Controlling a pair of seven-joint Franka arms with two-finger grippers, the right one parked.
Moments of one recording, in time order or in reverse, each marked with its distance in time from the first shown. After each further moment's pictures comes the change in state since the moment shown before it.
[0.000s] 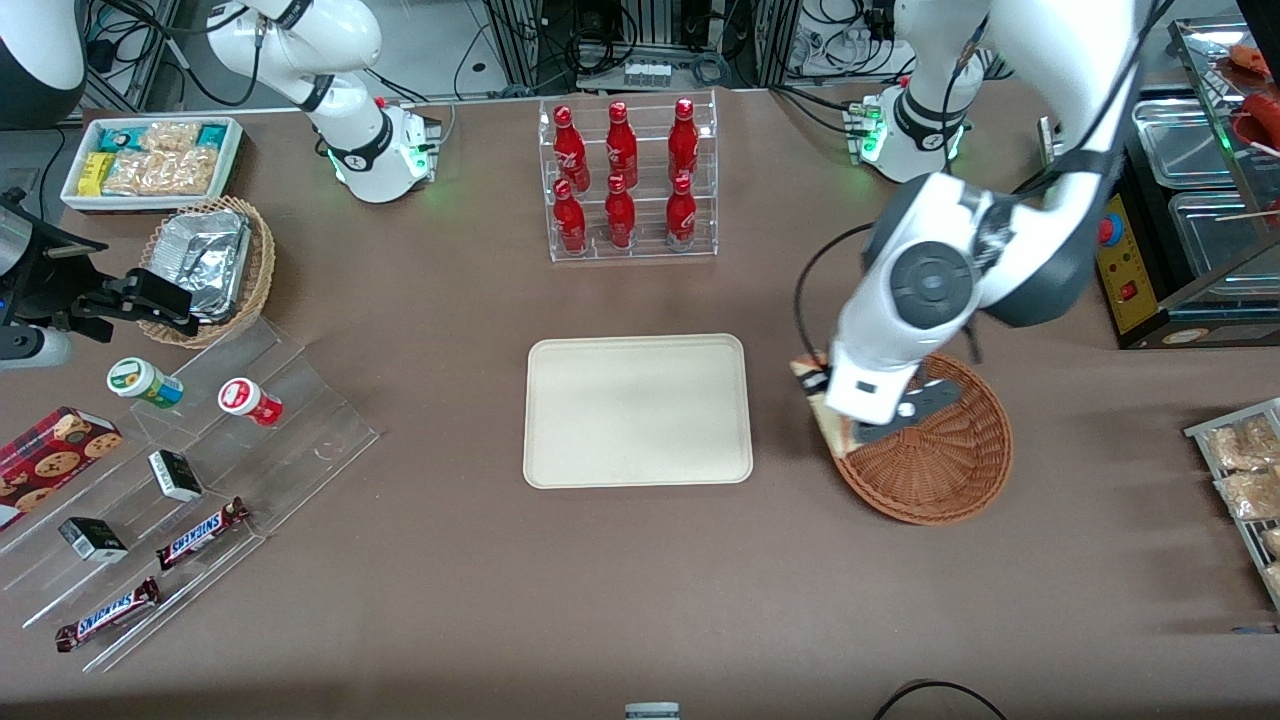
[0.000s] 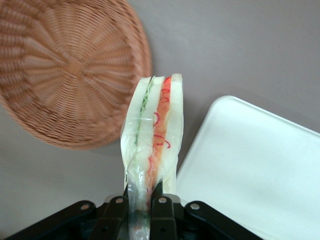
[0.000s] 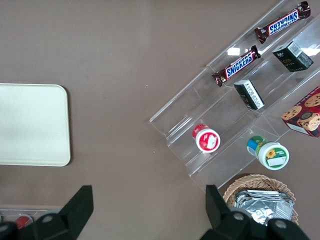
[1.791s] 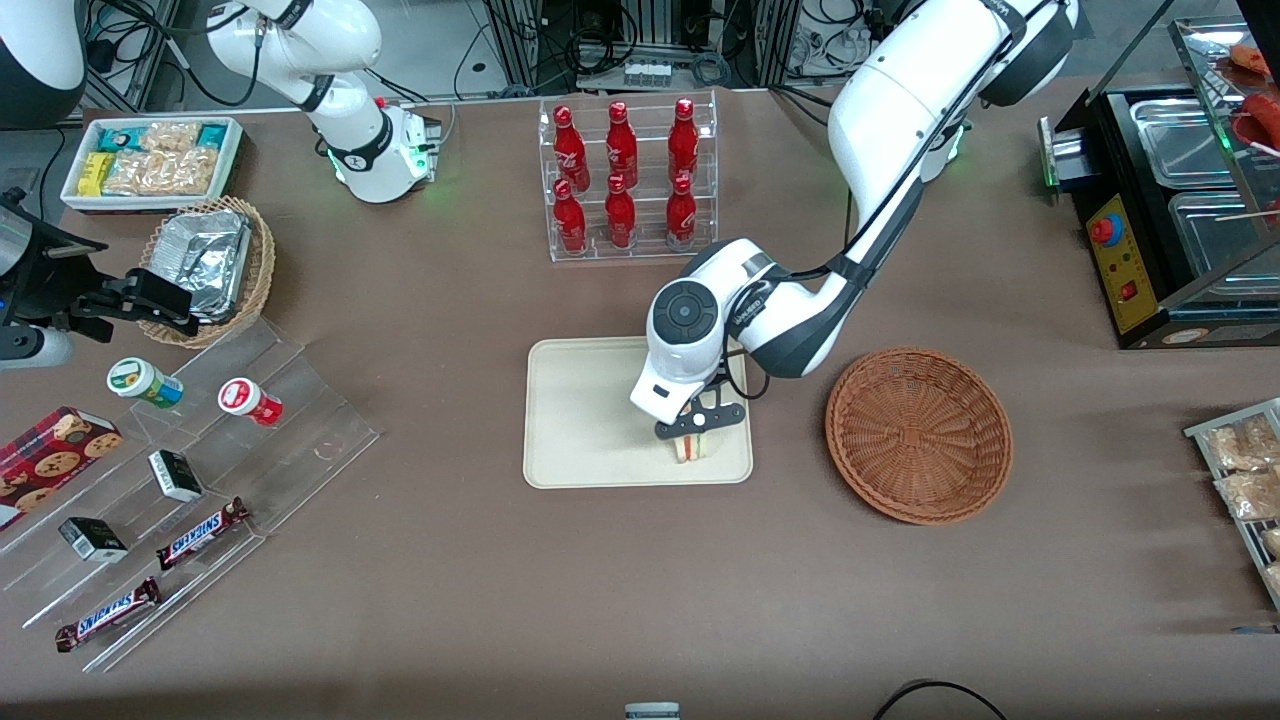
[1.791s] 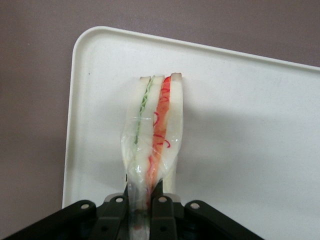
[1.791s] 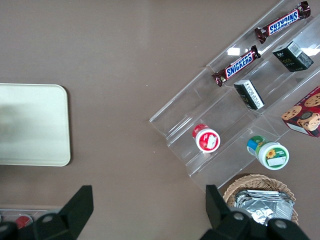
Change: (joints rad) arm -0.261 0.336 -0.001 0.130 0.135 0.247 -0.092
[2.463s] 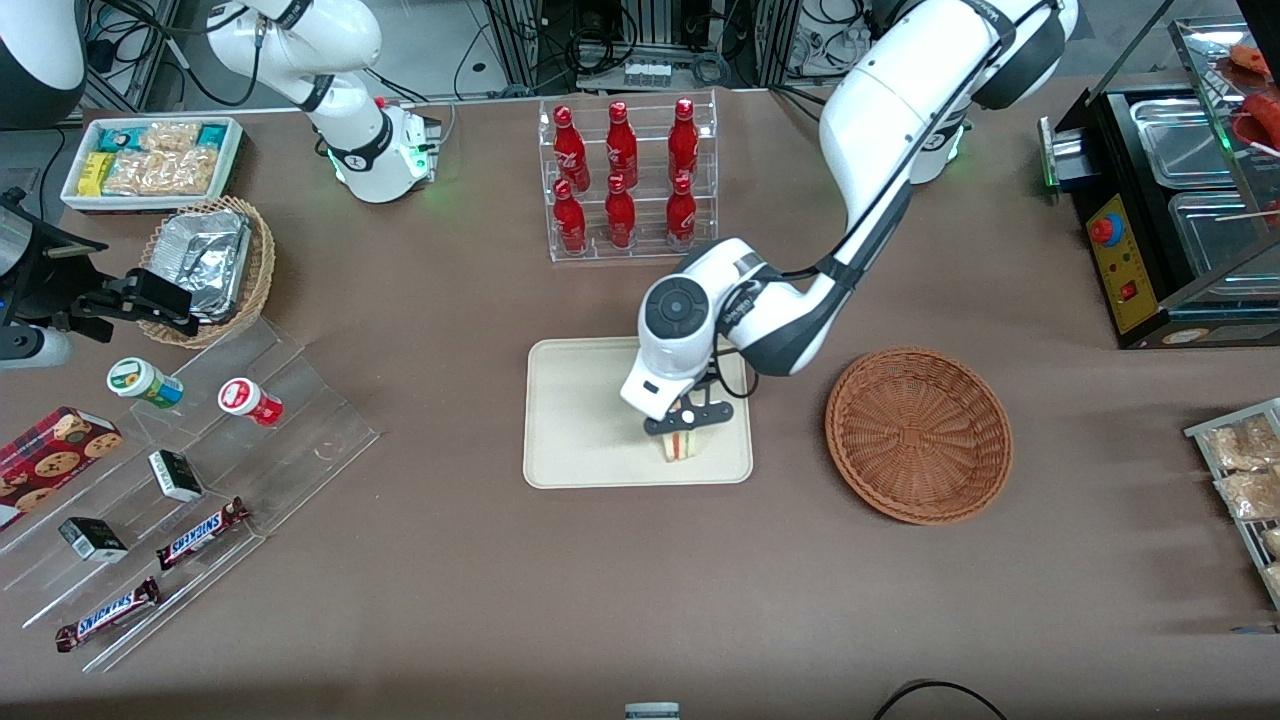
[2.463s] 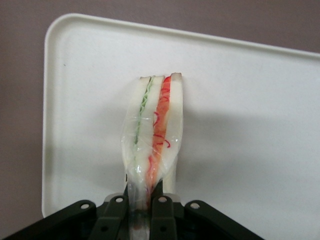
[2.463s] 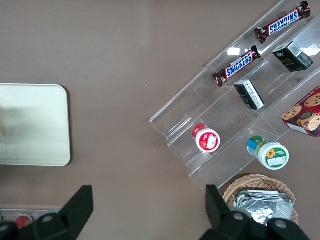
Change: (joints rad) arm -0.035 0.013 0.000 0.001 0.001 0.035 -0.001
